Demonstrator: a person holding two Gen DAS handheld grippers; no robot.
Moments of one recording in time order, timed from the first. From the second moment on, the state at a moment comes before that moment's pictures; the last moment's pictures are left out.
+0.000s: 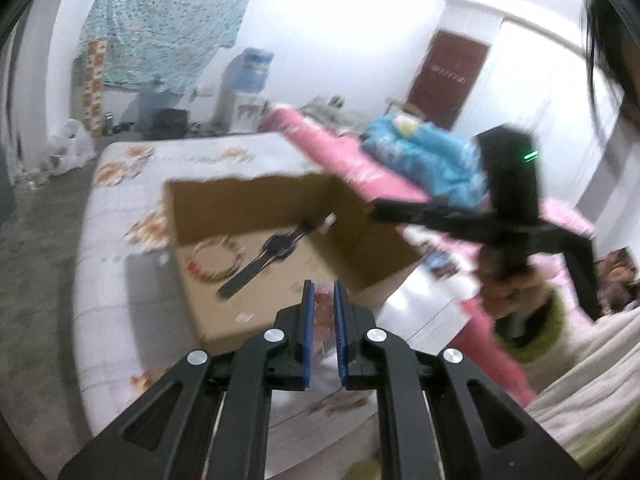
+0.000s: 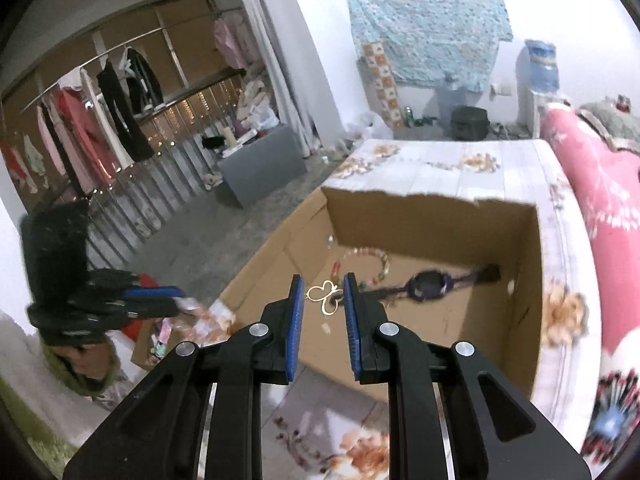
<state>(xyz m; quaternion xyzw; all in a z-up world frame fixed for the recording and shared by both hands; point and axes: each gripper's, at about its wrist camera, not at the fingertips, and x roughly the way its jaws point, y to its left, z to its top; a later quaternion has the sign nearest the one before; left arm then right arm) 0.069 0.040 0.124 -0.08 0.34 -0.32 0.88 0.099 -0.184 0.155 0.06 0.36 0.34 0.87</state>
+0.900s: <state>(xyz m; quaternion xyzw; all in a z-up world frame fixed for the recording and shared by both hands) 0.209 -0.026 0.008 -0.08 0.56 -0.26 0.79 0.183 -0.213 0.108 0.10 0.46 0.35 0.81</state>
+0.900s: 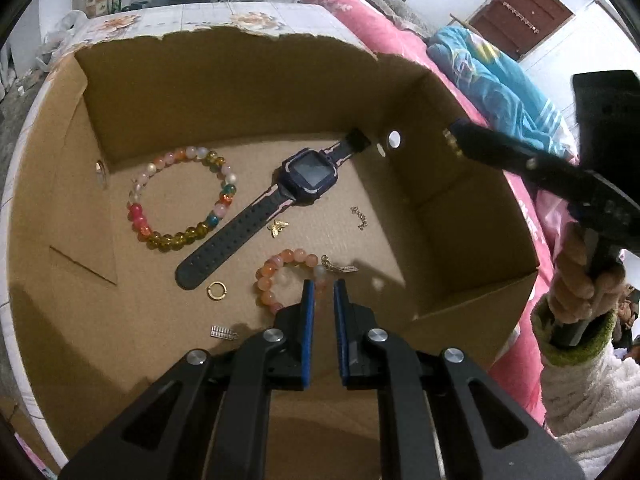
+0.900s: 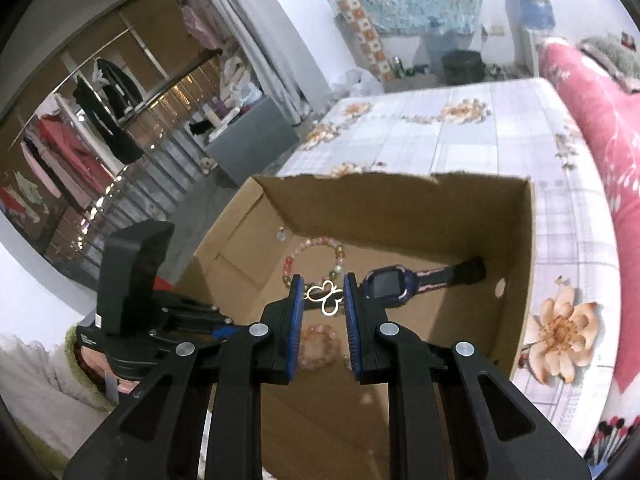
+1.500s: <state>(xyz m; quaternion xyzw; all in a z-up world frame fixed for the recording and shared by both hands) 0.157 0.010 0.054 -0.06 0.43 -0.23 0.87 0.216 -0.167 0.060 0.00 0.61 0.30 0.73</state>
